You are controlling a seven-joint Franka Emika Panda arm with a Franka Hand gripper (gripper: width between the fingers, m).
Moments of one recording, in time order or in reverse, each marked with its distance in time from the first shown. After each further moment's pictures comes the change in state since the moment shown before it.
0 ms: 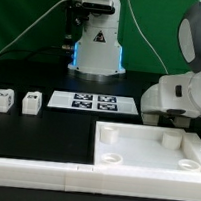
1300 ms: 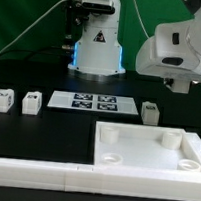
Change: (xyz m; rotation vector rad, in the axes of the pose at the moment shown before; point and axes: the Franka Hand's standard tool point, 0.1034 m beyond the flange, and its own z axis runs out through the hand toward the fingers) arm -0.044 0.025 -0.070 0.017 0.116 0.033
